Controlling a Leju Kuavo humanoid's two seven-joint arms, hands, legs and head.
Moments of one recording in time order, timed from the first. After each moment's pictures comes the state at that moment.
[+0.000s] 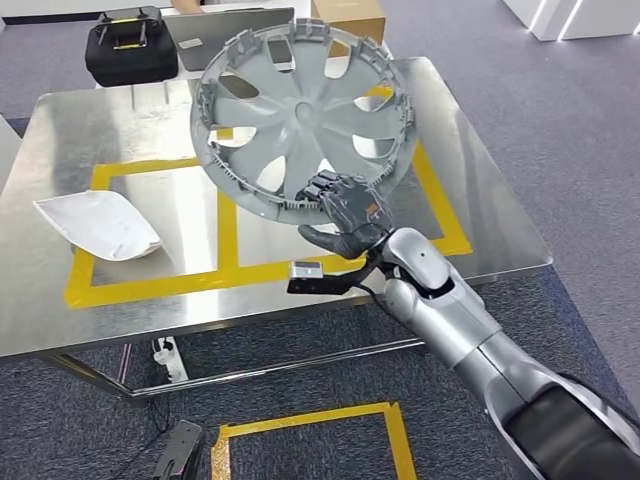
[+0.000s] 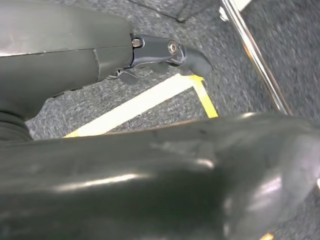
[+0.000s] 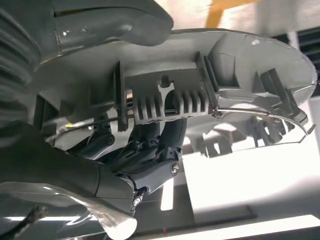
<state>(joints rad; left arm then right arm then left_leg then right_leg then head) -0.18 -0.20 0.61 -0.24 -0.81 0.10 -0.35 -0.71 -0.09 0.58 -1.05 0.97 -0.32 -0.29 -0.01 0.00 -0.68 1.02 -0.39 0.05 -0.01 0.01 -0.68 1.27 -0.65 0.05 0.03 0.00</state>
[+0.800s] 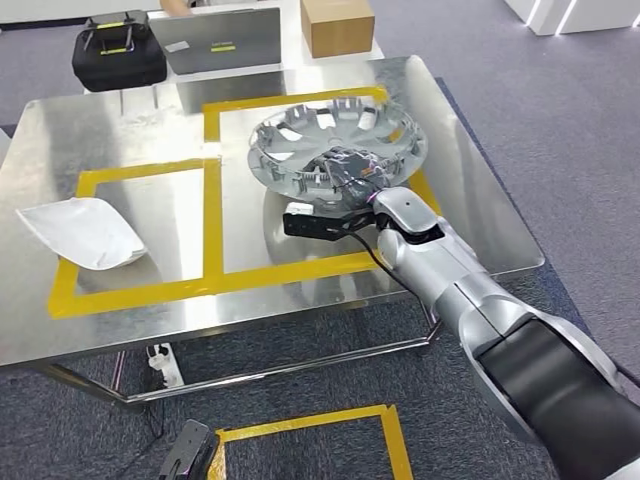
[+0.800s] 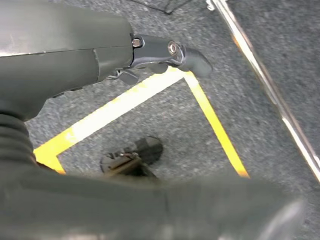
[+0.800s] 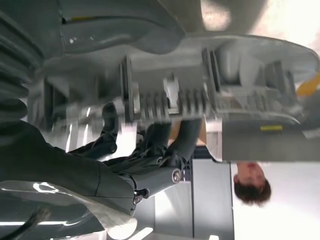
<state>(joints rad) -0.19 -0.21 0.55 -0.24 -0.80 0.09 -0.34 -0.99 0.02 0.60 -0.56 0.98 -0.16 -0.17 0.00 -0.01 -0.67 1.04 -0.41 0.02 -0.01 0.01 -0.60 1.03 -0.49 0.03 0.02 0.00</state>
